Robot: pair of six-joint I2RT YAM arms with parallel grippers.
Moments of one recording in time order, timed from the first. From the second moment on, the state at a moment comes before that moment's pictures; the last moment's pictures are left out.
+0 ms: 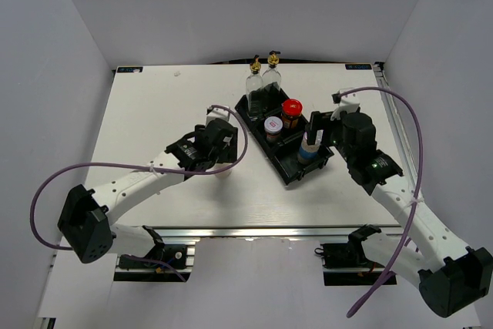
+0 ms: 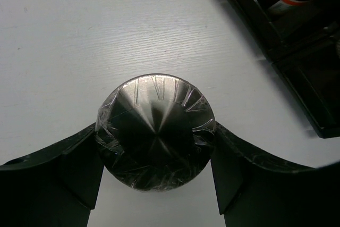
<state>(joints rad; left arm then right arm) -0.79 1.33 1.01 -0.51 -0.46 -0.50 0.46 0.94 0.82 -0.21 0.16 0.13</state>
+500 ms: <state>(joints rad) -0.89 1.34 1.19 -0.30 -0.19 -0.34 0.41 0.86 0.78 -0.21 0.38 0.24</state>
